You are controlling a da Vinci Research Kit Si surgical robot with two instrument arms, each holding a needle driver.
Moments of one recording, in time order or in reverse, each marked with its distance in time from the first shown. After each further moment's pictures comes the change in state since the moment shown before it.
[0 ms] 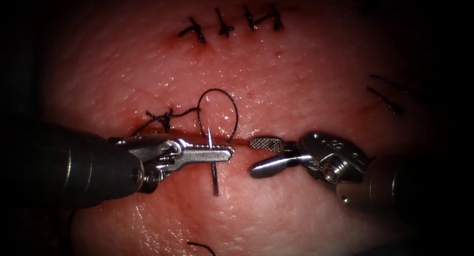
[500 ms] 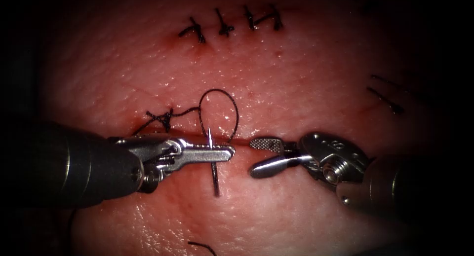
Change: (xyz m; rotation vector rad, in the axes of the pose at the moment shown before) right arm 0.000 0.000 0.000 -0.001 -0.003 0.001; left arm 0.000 0.000 0.000 -0.002 -0.004 -0.005
